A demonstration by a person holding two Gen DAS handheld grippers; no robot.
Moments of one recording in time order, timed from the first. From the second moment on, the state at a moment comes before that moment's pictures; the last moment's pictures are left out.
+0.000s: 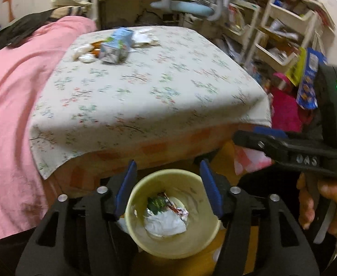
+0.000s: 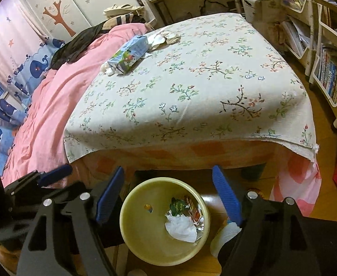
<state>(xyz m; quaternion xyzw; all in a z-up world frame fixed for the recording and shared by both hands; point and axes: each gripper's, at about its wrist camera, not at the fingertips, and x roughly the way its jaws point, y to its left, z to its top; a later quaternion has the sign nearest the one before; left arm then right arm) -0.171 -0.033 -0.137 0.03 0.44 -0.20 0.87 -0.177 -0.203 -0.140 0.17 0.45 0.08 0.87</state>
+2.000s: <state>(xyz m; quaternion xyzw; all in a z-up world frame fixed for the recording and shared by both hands) 0.047 0.103 -0.070 -0.13 0.34 0.02 0.93 0.098 -0.104 -0.127 0.19 0.45 0.05 0.87</state>
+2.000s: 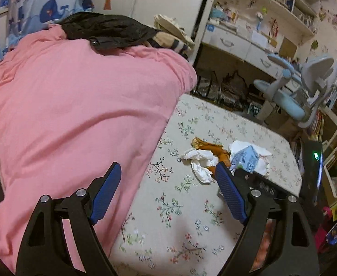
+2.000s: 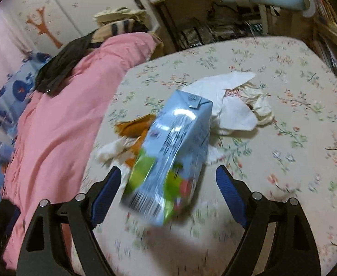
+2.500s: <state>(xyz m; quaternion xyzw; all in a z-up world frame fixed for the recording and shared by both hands) 0.107 0.059 -0.119 -0.03 0.42 -0.05 0.91 0.057 -0.160 -0.129 0.11 0.50 0.13 0.85</state>
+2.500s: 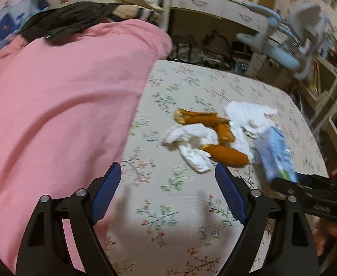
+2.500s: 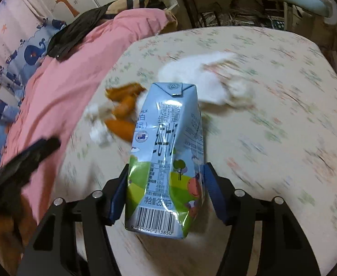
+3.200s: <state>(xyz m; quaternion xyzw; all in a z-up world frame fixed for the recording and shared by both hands) 0.138 0.047 -0.129 -0.07 0.41 -0.06 0.91 0.023 -0.198 -0.134 0.11 0.52 0.16 0.83</state>
